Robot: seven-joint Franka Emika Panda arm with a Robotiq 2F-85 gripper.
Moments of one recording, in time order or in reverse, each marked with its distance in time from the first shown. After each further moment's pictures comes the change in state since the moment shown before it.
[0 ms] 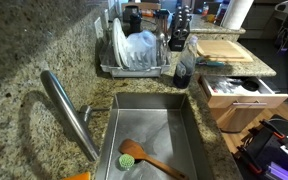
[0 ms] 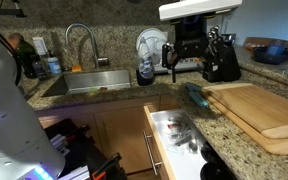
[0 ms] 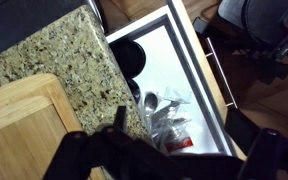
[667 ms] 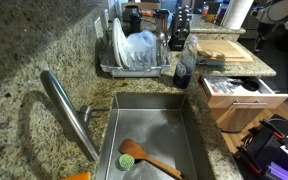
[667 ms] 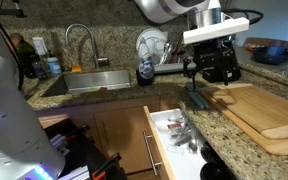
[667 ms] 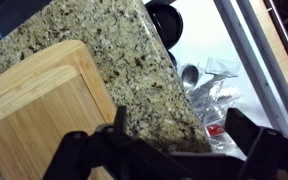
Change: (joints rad) arm -0.001 0.306 0.048 0.174 0.030 0.181 0.116
